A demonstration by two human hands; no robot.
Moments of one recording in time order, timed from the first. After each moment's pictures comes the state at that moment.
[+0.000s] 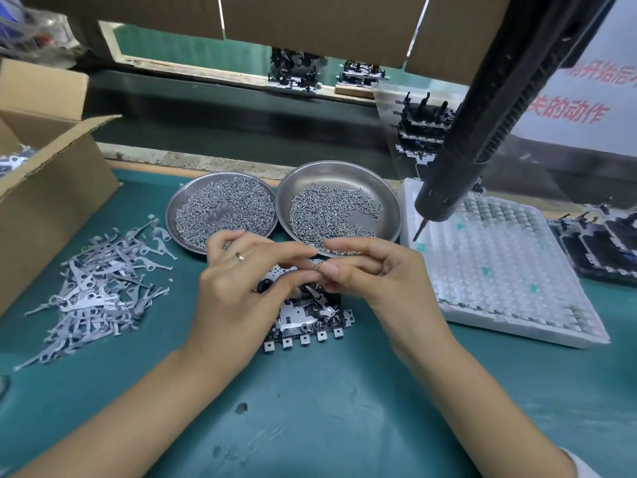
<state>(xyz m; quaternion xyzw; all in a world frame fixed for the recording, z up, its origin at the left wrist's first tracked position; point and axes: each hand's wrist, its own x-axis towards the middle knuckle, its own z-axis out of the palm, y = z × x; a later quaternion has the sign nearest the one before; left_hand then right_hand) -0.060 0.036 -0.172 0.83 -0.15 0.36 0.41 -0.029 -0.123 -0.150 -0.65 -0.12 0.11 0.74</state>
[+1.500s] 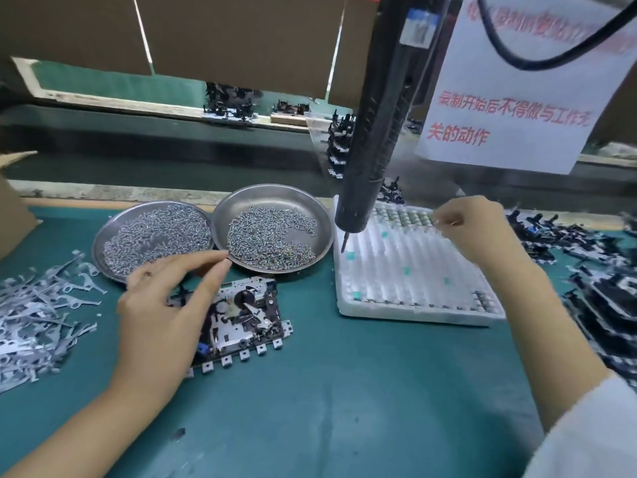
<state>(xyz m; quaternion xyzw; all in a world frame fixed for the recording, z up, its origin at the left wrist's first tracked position) -0.061 0.033 -0.178 0.80 -0.03 0.33 0.50 0.045 -0.291 -0.106 -0.97 0.03 -0.12 0.19</state>
